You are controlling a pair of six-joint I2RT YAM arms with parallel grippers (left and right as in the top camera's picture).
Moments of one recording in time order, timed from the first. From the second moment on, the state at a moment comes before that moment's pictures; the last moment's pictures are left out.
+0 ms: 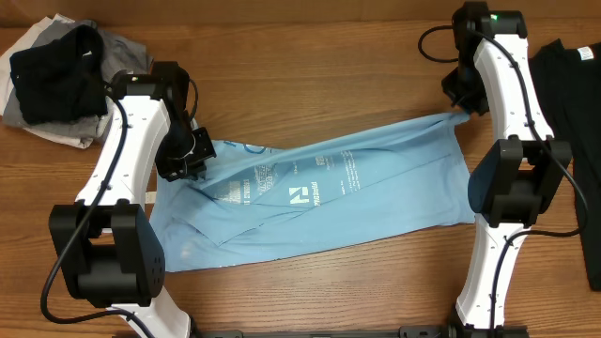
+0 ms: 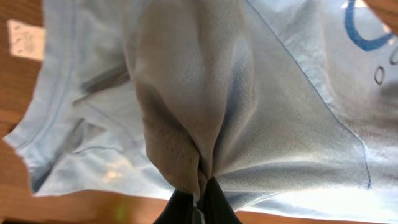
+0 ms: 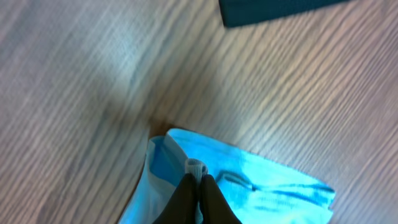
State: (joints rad) left arm -0.01 1.87 1.54 -1.35 0.10 -0.42; right arm -0.03 2.35 2.27 -1.50 0.31 0.91
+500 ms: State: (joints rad) left arm -0.01 1.87 1.37 -1.33 0.04 -0.42; right arm -0.03 2.35 2.27 -1.63 0.24 0.97
